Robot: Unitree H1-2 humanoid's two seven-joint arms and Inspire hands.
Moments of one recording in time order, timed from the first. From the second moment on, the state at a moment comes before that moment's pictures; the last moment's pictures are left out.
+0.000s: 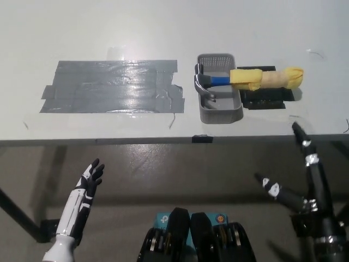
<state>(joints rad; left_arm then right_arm) -0.01 0.16 -0.02 0.08 0.10 -0.21 -0.03 -0.12 -0.09 0.00 -0.01 -0.29 -0.29 -0.08</state>
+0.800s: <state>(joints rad) -0.01 0.16 -0.02 0.08 0.10 -0.22 -0.03 -0.62 -0.27 0.24 0.28 -0.80 0.01 -0.08</state>
